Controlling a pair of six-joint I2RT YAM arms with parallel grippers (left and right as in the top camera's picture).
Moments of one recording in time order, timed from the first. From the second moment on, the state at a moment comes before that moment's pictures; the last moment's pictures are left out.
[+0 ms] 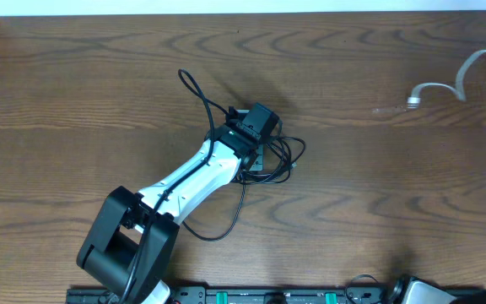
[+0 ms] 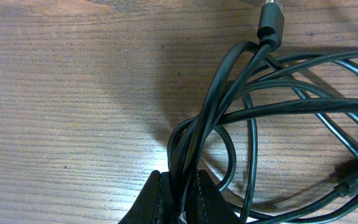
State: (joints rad) left arm -0.61 1.75 1.12 -0.67 -0.22 -0.56; right arm -0.40 1.37 1.21 0.02 0.22 -0.25
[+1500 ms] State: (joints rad) left arm -0.61 1.75 1.12 -0.70 -0.22 -0.61; right arm -0.56 2.18 2.20 -0.01 -0.05 -0.33
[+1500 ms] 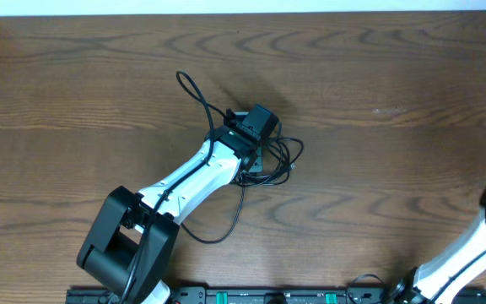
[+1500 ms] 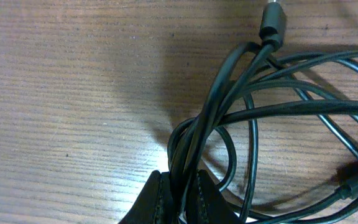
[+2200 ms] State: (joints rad) left arm -0.61 1.75 1.12 -0.69 -0.22 -0.62; right arm -0.54 2.67 2.49 -0.35 0.16 -0.28
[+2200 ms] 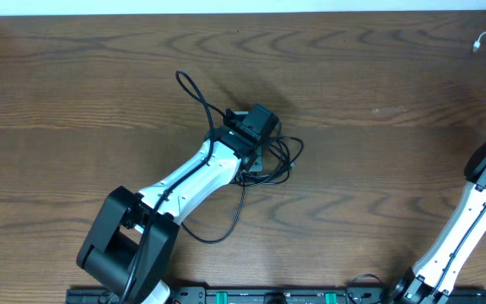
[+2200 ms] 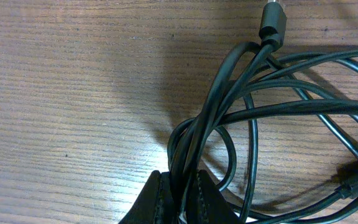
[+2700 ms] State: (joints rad) left arm -0.61 1.75 1.12 -0.59 -0.16 -0.67; right arm -0.49 2.37 2.49 -0.77 0.04 -0.22
